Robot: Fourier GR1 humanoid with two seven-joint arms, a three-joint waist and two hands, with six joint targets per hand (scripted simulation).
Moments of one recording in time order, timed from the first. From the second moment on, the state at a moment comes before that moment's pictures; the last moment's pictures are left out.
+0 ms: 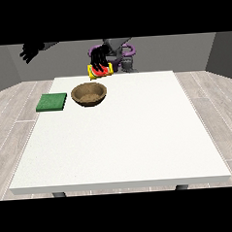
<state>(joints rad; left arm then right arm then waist) -1.03 0.00 -0.76 -0.54 -1.23 0.19 0.64 -0.28 -0.38 -0.35 -1.10 -0.37 0.38 -0.02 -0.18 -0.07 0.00</state>
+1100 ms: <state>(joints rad) -0.86 0.15 -0.15 -1.03 -0.56 0.29 0.34 -0.23 -0.36 -0.39 -1.09 -0.33 0.25 -0.03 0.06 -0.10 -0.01</state>
